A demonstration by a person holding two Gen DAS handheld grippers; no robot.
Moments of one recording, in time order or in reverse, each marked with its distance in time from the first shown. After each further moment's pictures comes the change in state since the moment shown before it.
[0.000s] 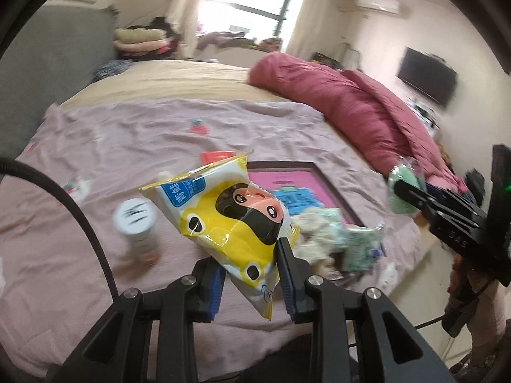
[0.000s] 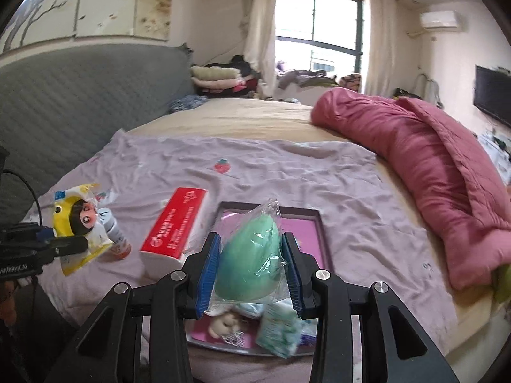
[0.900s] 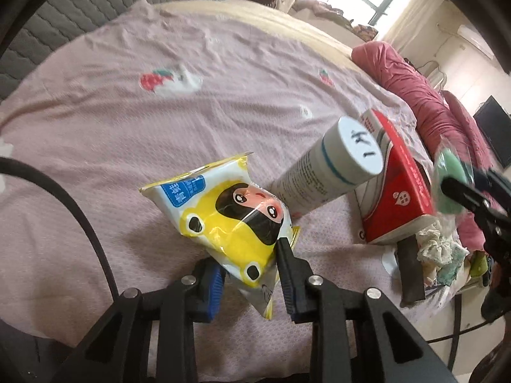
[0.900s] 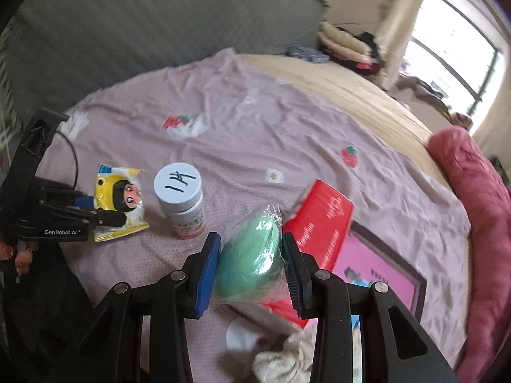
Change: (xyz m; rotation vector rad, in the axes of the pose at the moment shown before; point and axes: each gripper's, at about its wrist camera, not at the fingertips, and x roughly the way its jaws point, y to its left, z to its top) left arm 0.046 0.197 -0.069 -0.386 0.157 0.175; right arm 0.137 0.175 0.024 -0.465 0.216 0.286
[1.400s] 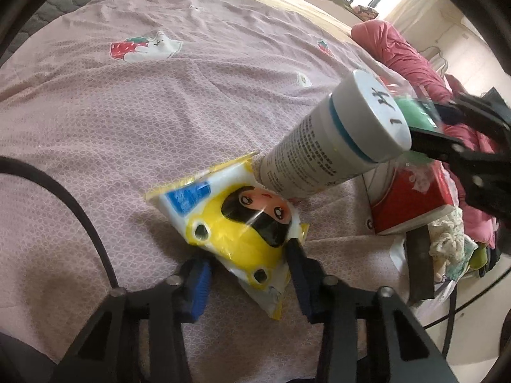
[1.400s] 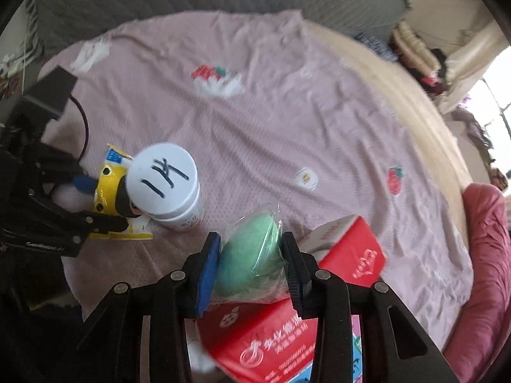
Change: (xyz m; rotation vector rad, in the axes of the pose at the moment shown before) left arm 0.052 -0.009 0.004 -0.003 0.117 -0.032; right arm 0.074 0.005 0.043 -0.339 0.179 0.098
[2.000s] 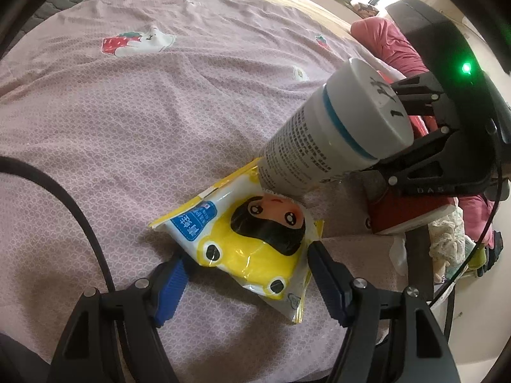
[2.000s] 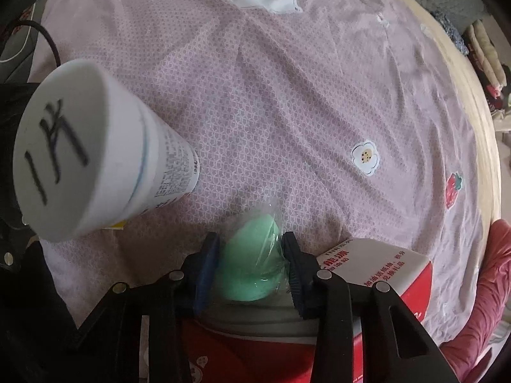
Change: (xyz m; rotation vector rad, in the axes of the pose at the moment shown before) left arm 0.011 -0.011 0.001 0.008 0.014 0.006; right arm 0.106 0.003 0.023 -0.250 0.319 0.155
